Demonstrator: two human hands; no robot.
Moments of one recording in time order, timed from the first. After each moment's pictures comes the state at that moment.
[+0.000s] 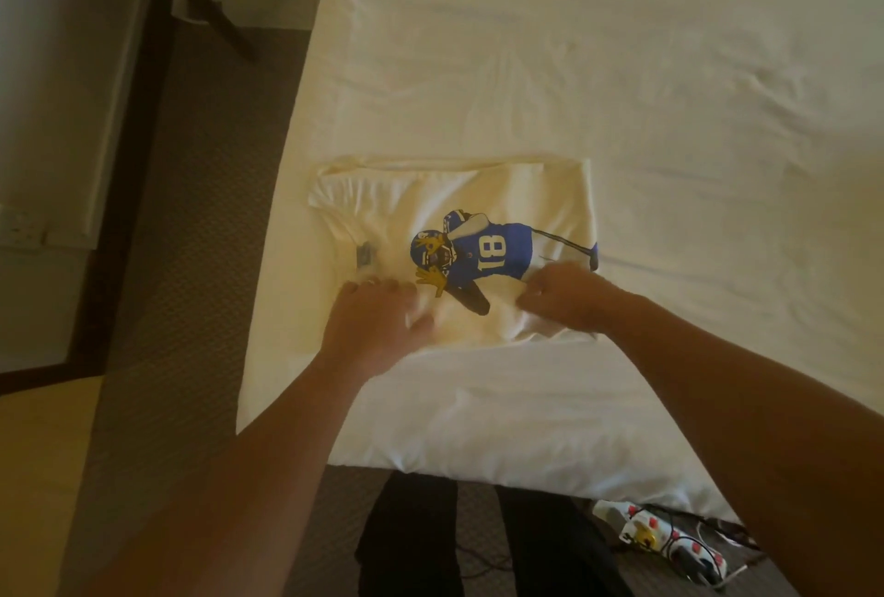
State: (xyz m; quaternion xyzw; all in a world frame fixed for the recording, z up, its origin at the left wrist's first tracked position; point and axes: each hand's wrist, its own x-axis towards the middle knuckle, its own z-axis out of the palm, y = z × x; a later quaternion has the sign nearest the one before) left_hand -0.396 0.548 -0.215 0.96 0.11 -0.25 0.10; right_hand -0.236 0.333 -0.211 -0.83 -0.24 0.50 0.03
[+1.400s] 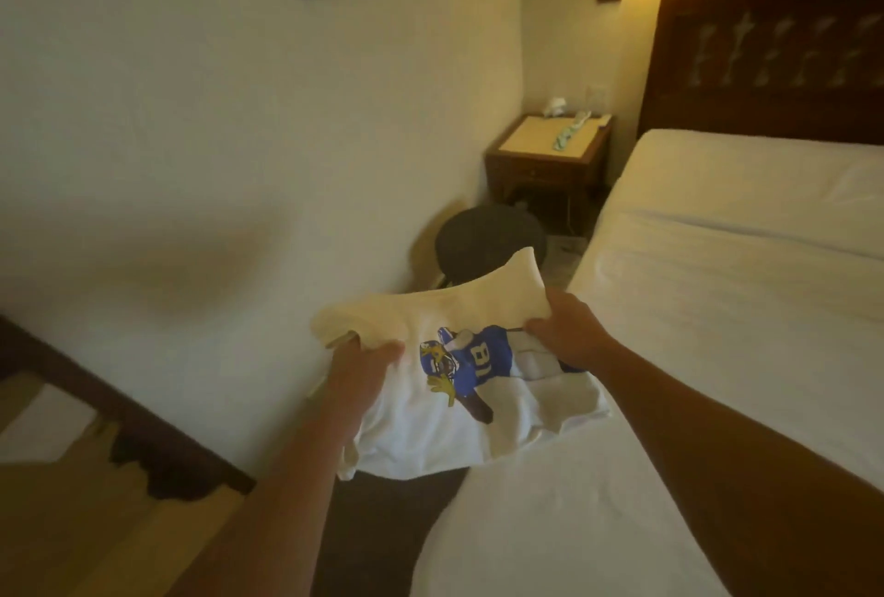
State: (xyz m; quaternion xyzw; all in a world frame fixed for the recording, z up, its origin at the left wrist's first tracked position) left_hand -0.489 0.678 0.229 0.63 0.53 0.24 0.52; right_hand -0.253 0.560 0.185 -0.83 -0.35 0.25 0.35
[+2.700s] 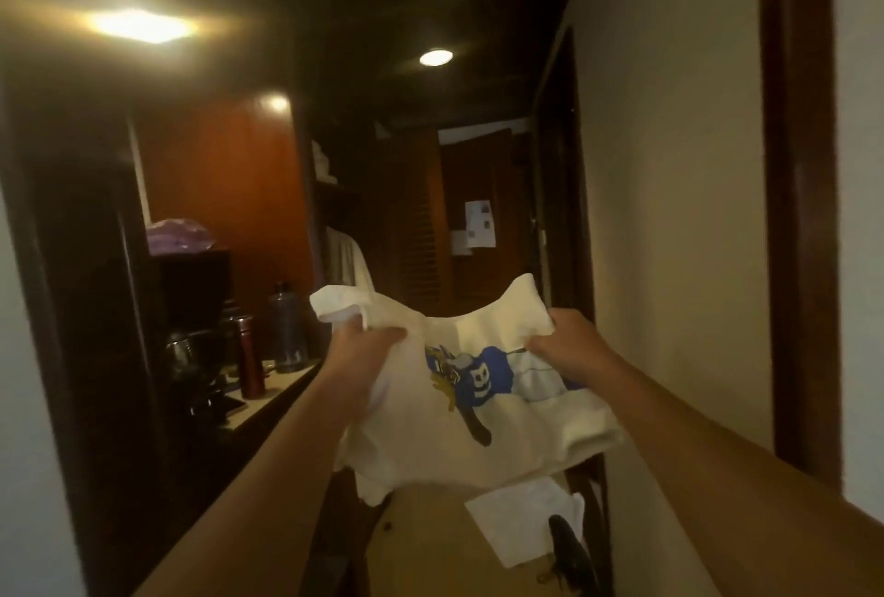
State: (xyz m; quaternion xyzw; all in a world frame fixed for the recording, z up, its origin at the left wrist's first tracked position) left_hand -1.264 0.979 0.573 0.38 0.61 0.66 0.23; right_hand -1.057 1.138 0.546 -0.44 -0.76 0.26 0.40
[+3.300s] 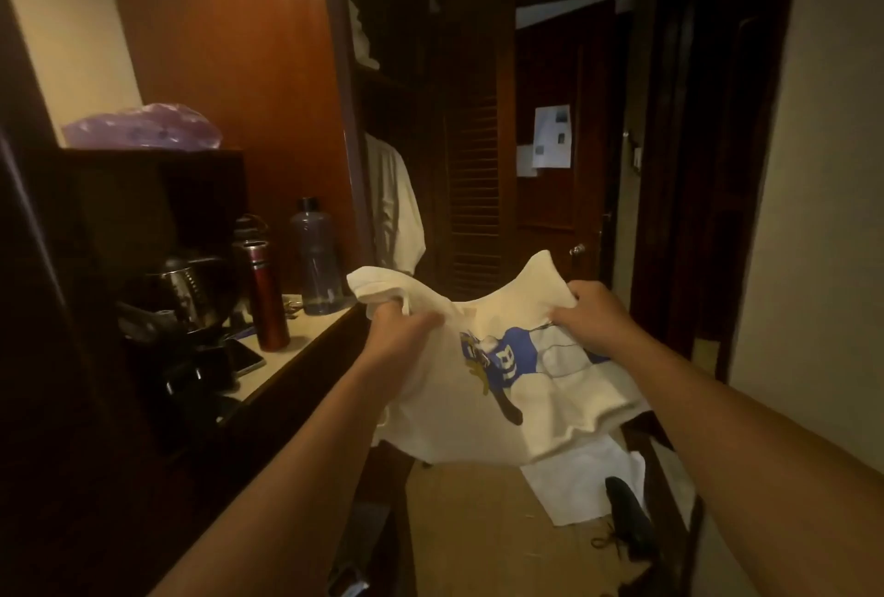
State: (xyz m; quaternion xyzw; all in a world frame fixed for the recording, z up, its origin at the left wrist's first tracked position) left_hand -1.503 1.204 0.474 0.35 0.68 0.59 0.24; right_hand -1.319 1.385 0.458 -0.45 -0.78 0.26 0.34
